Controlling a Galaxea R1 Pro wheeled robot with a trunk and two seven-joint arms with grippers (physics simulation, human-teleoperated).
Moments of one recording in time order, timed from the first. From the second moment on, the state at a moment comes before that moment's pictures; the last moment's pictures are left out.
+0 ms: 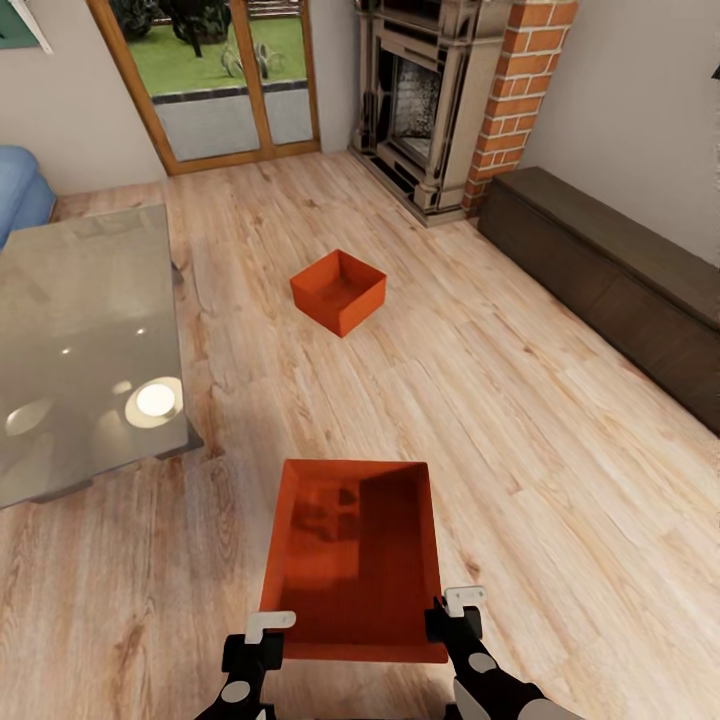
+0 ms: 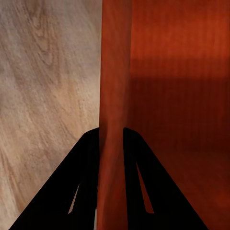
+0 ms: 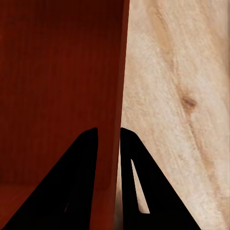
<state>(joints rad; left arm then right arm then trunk) -0.45 -0.11 -0.13 -0.28 0.02 -0.24 0.29 -0.58 0.09 0.39 -0.13 -0.27 -0.34 -0.15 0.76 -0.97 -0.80</state>
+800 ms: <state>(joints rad) -0.45 -0.11 -0.13 -0.26 0.02 -0.28 0.29 -0.58 0.10 0.38 -0.12 -0.26 -0.37 -0.15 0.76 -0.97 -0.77</state>
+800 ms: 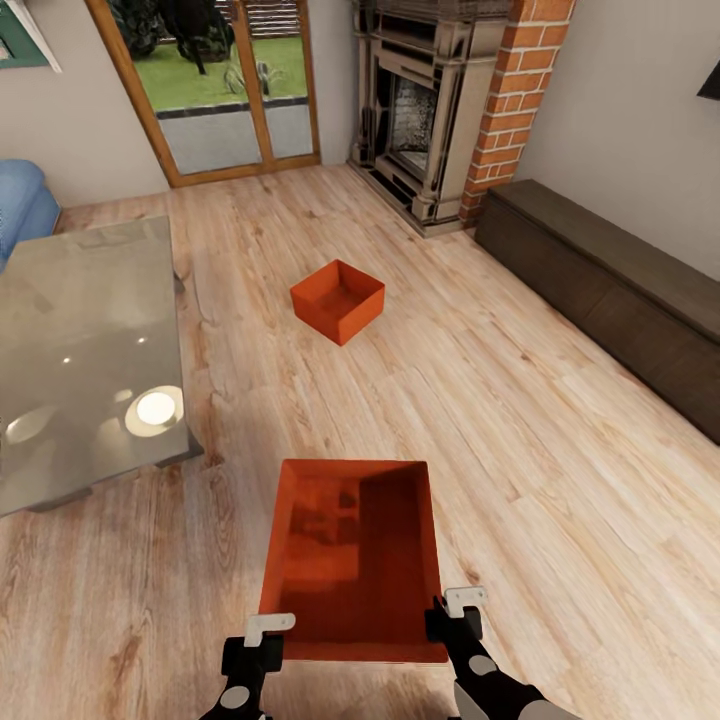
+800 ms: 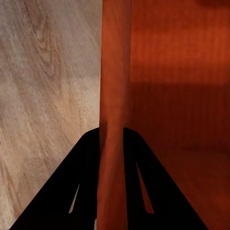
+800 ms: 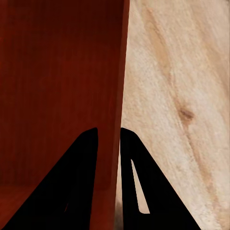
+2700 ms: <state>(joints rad) -0.45 -0.11 -0.14 -0.26 0.02 -0.28 0.29 -0.58 0.10 0.39 -0.12 -0.26 -0.38 -0.15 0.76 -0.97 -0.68</state>
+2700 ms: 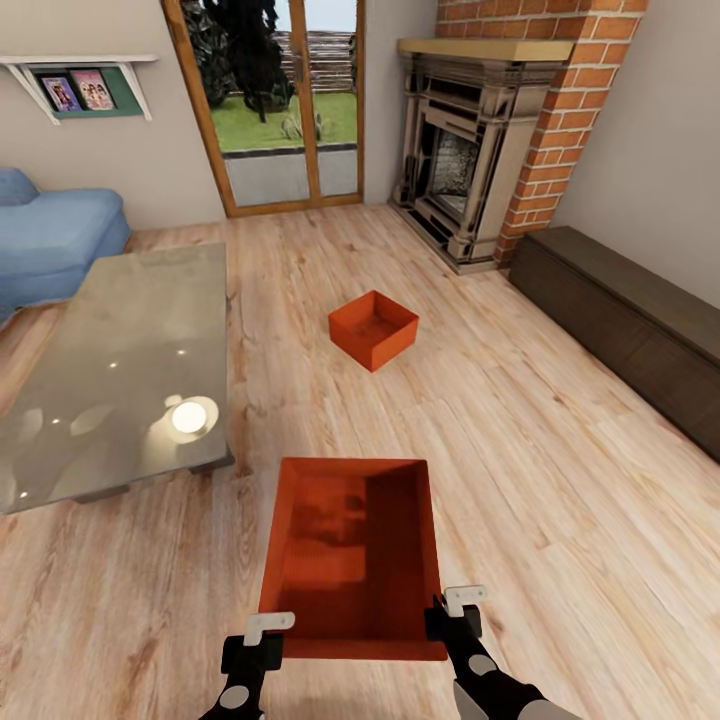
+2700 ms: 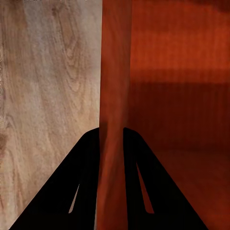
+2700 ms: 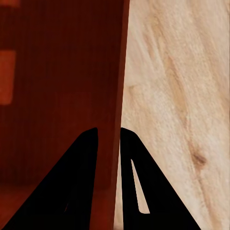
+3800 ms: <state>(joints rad) -0.45 -0.11 -0.14 -0.25 0.03 -0.29 0.29 -0.58 0.10 0.39 -0.11 -0.26 -0.38 -0.16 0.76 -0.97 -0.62</state>
